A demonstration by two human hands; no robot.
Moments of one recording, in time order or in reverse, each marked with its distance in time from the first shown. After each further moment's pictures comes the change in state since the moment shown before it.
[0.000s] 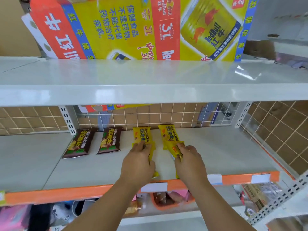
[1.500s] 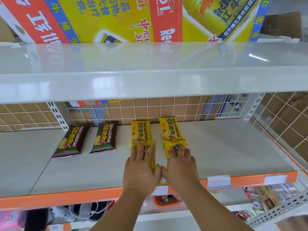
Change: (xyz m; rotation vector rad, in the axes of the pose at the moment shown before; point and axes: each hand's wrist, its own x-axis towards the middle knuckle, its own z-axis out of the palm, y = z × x) left_hand 0.007 -0.010 0.082 0.092 -0.004 -0.102; right_hand 0.020 0.003 0.061 -0.383 -0.156 -0.123
